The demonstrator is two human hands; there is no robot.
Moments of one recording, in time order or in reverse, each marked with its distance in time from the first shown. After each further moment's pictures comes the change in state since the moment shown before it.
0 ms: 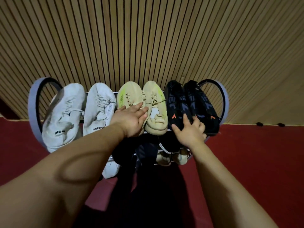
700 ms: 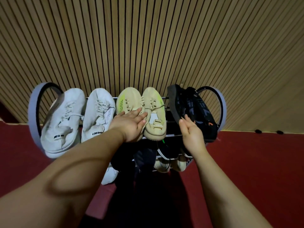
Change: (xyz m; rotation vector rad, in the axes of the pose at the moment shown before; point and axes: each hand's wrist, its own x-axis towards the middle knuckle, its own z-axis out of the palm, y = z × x) left_hand 0.001 0.002 0.000 -0.004 -0.045 -0.023; right_hand -0.002 0.009 -0.007 0.581 0.107 -0.326
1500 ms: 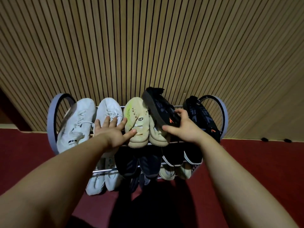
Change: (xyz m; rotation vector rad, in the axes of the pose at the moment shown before) left_hand -0.038 -0.043 -0.012 0.023 -0.129 -0.331; right_hand 0.024 -0.047 -0.017 -0.124 -0.330 0.050
